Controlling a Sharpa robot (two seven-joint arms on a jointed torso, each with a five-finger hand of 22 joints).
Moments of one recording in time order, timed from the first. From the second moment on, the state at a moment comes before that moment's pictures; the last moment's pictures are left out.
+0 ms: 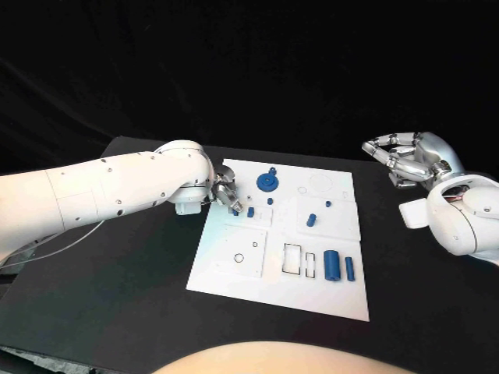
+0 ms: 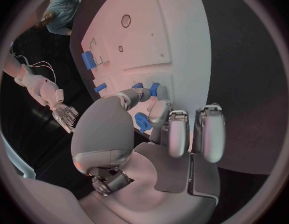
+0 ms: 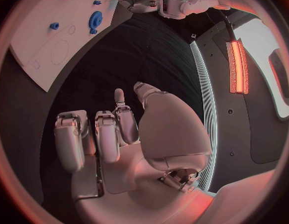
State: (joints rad) left arm 1.28 -0.72 -0.09 1.37 -1.07 0.22 -0.55; left_hand 1.08 -0.23 0.70 0.12 0.51 0.94 0.05 0.65 0.78 1.39 -0.04 1.21 1.10 1.47 -0.09 1.57 1.31 0.04 1.46 0.01 1.51 1.31; right arm 1.30 -0.93 -0.16 1.58 -0.42 -0.59 0.25; right_hand 1.26 -0.12 0.31 0.28 0.24 0.87 0.14 0.33 0.54 1.41 0.07 1.40 1.31 1.46 0.00 1.56 1.31 0.01 1.47 0.11 1.53 1.31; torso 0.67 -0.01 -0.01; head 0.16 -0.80
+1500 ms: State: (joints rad) left arm 1.27 -0.78 -0.05 1.42 -1.05 0.13 -0.54; left_hand 1.02 -0.21 0.41 0.29 0.33 0.95 0.04 0.61 0.78 1.33 -0.04 1.13 1.00 1.47 -0.10 1.57 1.31 0.04 1.46 0.01 1.48 1.31; right arm 1.30 -0.93 -0.16 1.57 -0.42 -0.60 0.26; right_hand 1.26 -0.12 0.30 0.28 0.23 0.86 0.14 0.33 0.54 1.41 0.07 1.40 1.31 1.46 0.00 1.55 1.31 0.01 1.47 0.11 1.51 1.31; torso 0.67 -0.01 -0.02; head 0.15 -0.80
